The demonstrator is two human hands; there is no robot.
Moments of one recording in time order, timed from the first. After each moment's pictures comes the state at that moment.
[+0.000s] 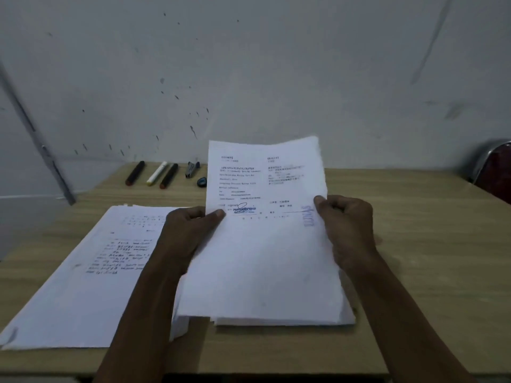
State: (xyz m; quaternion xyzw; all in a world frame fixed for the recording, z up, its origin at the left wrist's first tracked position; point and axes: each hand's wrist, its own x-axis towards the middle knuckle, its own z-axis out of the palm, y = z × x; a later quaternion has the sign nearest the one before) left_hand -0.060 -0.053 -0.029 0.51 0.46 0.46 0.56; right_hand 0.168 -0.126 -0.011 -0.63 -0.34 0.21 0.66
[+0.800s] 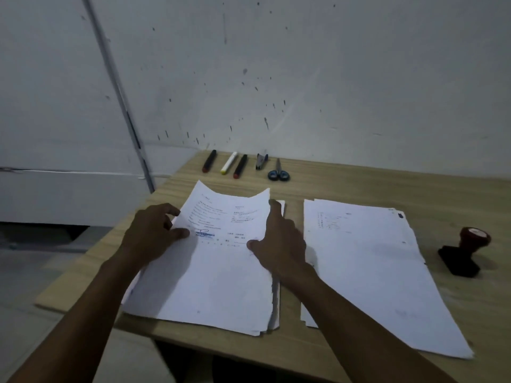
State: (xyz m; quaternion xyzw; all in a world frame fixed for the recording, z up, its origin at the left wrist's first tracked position) left_hand -0.265 -0.006 -0.059 0.68 0.67 0.29 0.10; right_hand -0.032 -0.053 -0.062 -0.71 -0.63 0.14 0.28
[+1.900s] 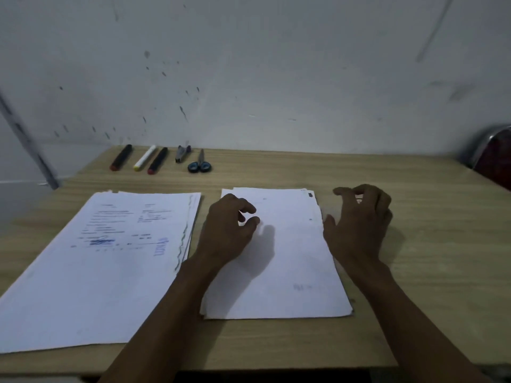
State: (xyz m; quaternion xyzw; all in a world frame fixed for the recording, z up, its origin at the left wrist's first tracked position) left_hand 0.002 -0.039 -0.074 0.78 0.42 0.42 0.18; right_hand 0.209 -0.115 -0.069 -0.79 -0.46 -0.23 0.32
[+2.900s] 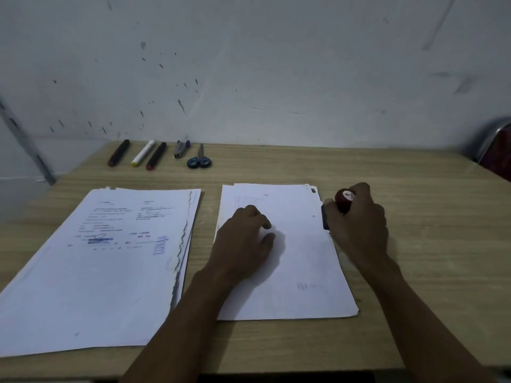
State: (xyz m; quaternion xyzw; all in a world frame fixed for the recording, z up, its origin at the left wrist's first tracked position) left_hand 0.015 -0.054 -0.092 0.85 0.41 0.31 0.11; right_hand 0.202 -0.119 -0.053 -0.80 -0.41 -0.01 0.43
